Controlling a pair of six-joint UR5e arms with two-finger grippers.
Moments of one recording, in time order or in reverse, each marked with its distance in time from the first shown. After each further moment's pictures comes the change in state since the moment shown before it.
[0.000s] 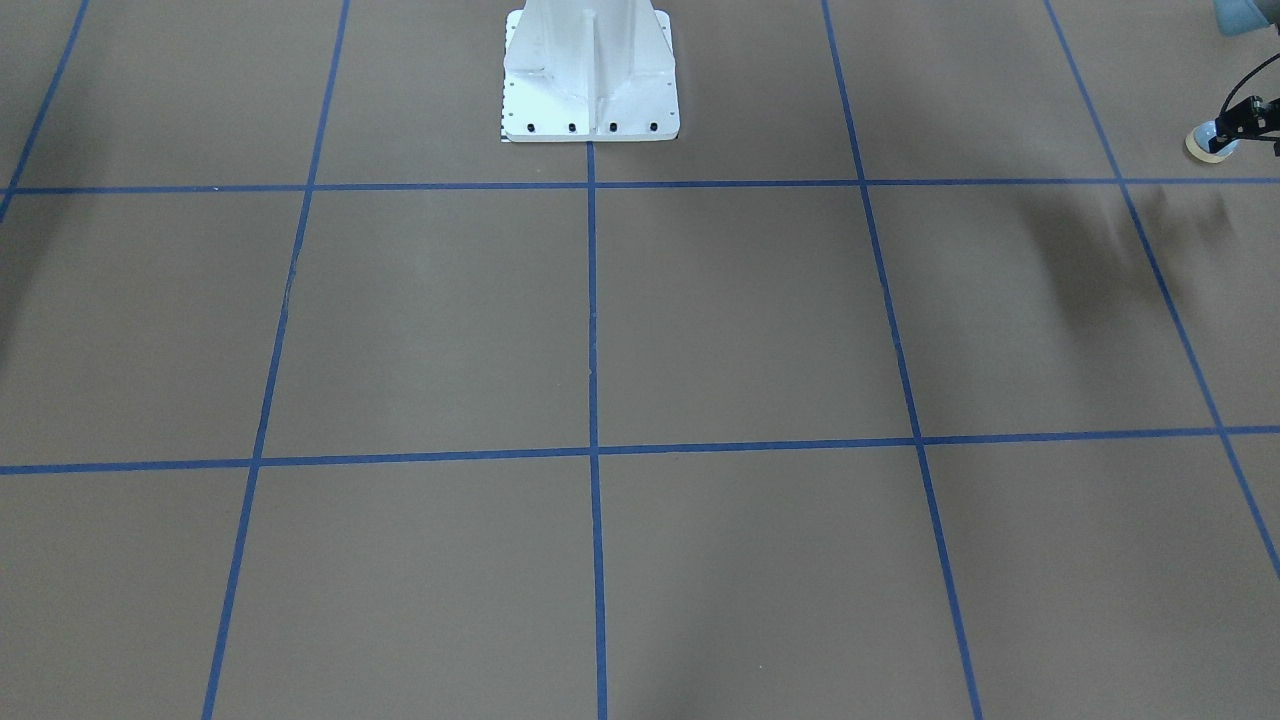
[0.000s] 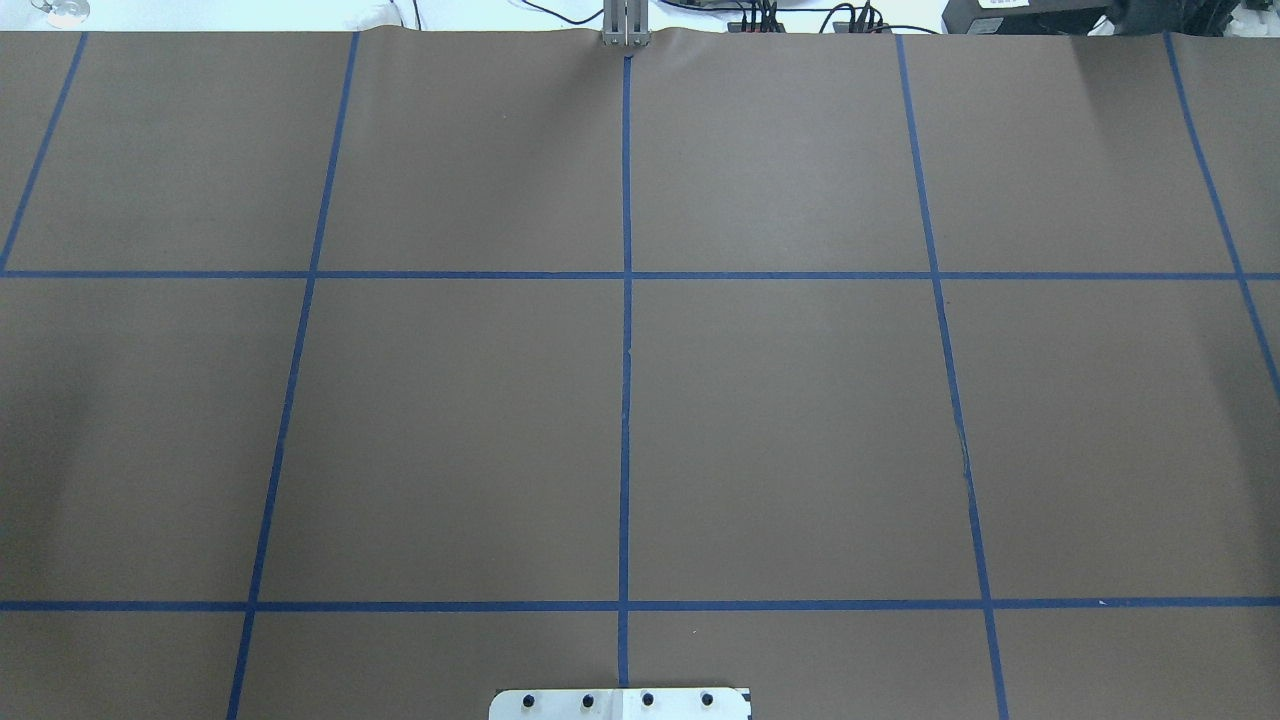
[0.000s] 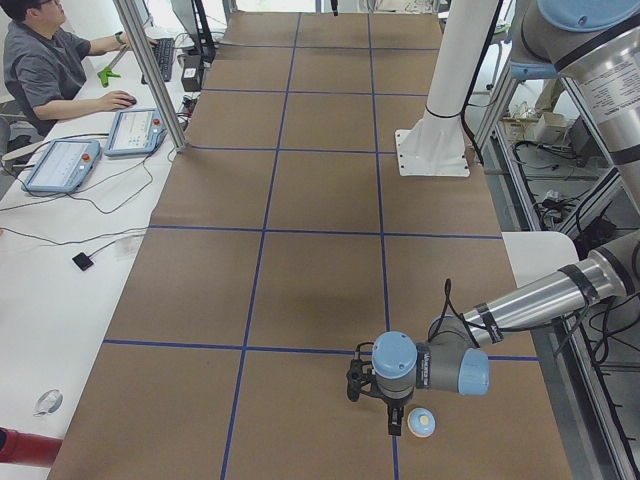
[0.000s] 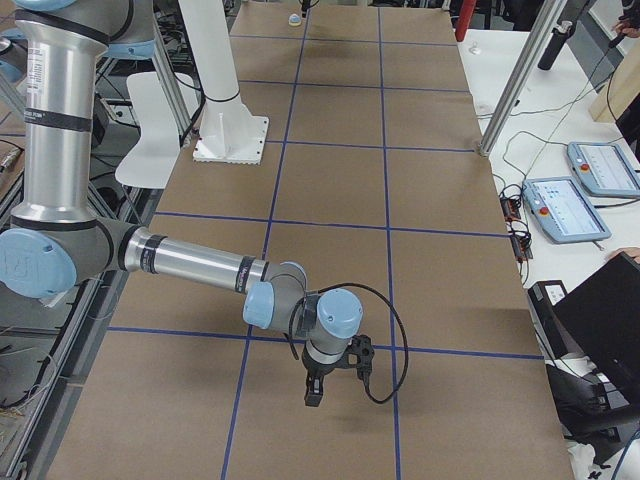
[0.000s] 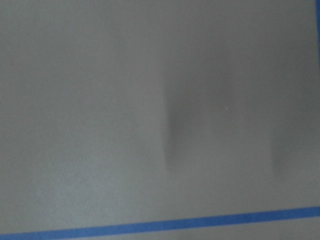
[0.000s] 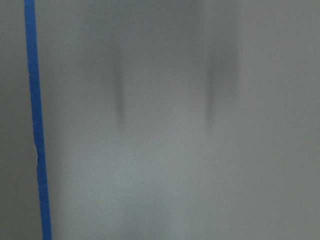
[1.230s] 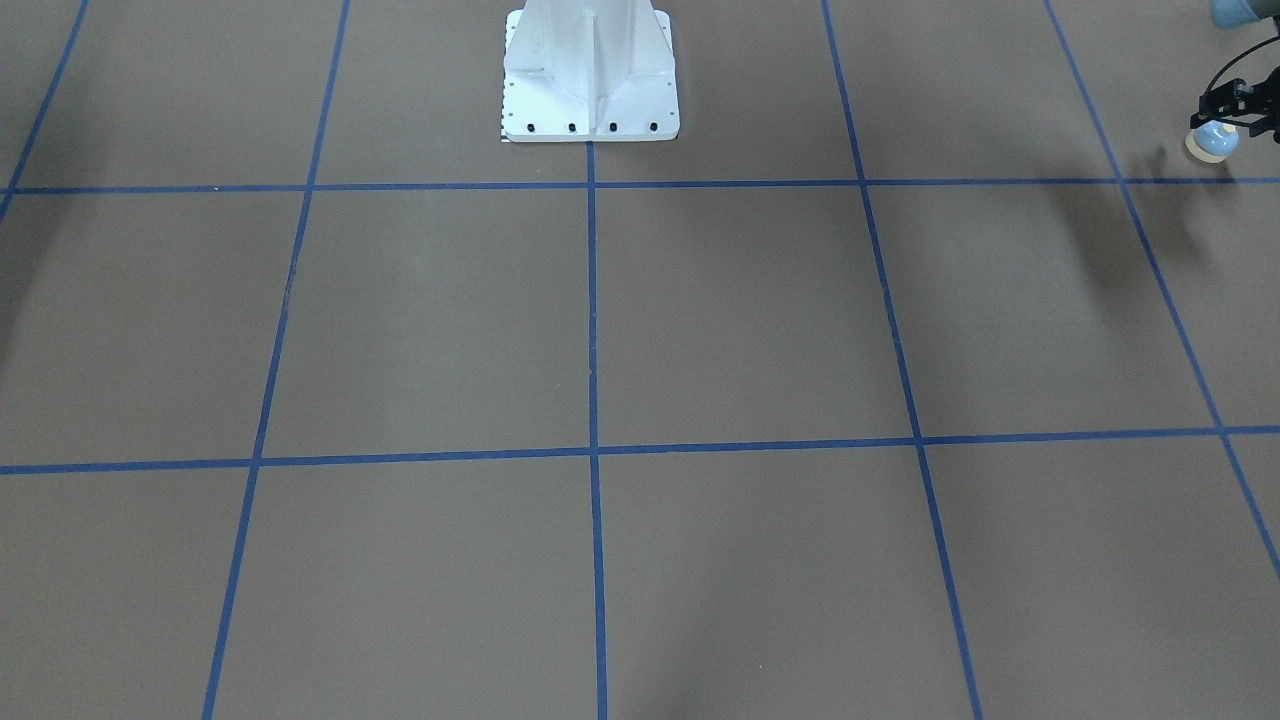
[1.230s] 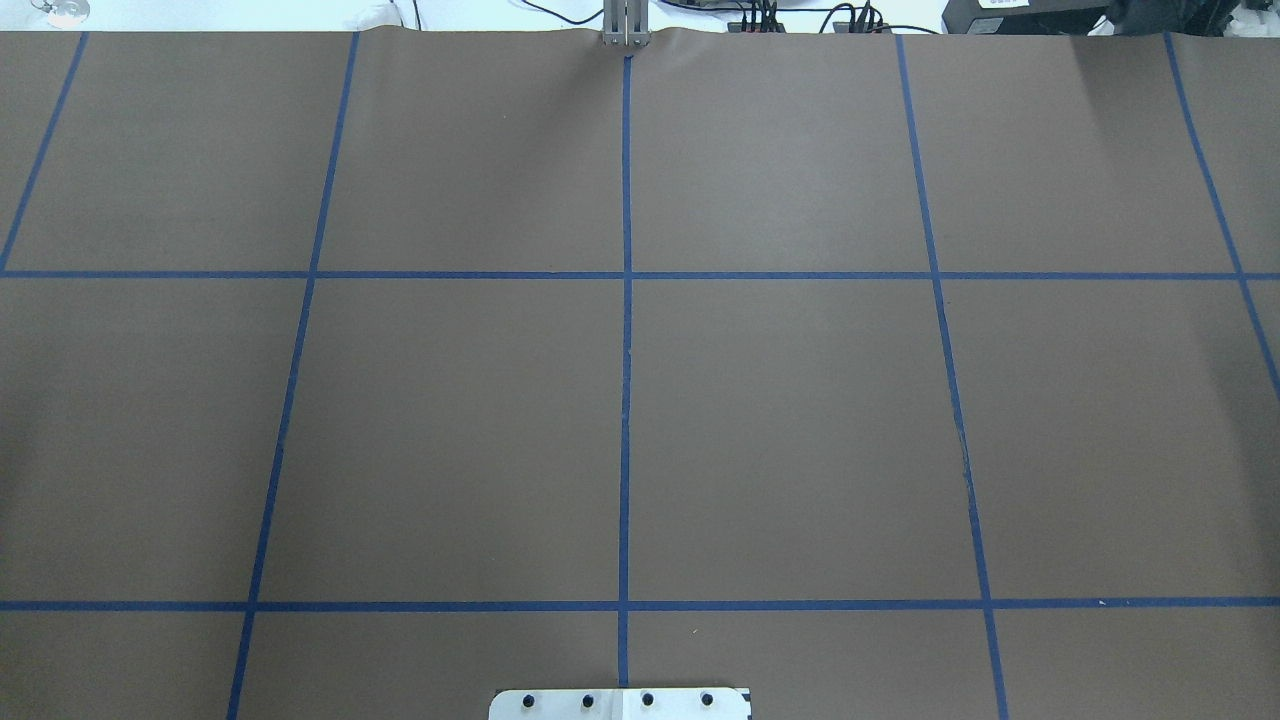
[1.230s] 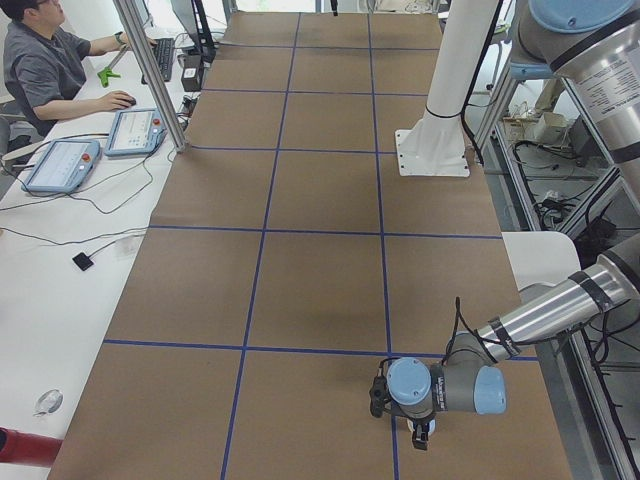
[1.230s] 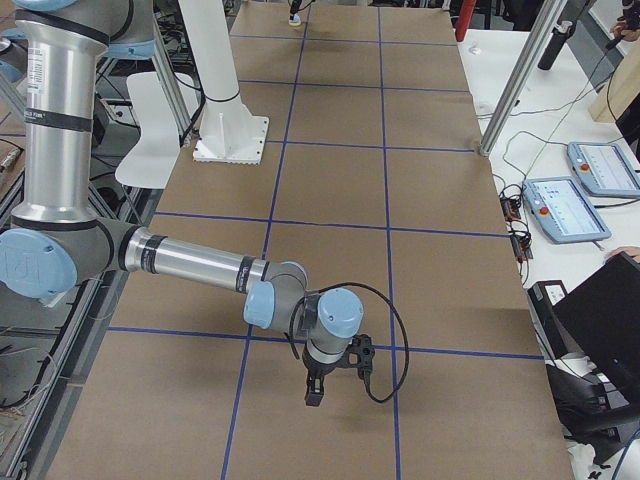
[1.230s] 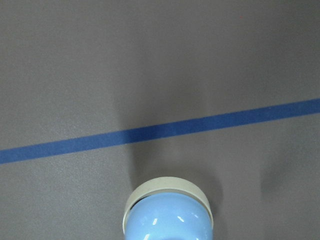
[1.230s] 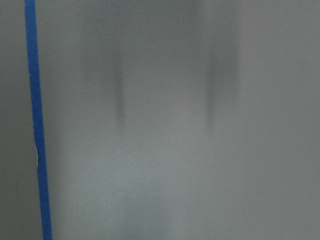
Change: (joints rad) left arm 0.057 0.012 0.087 0.004 -0.071 0.093; right arm -0.003 0.001 0.001 0.000 0.000 0.001
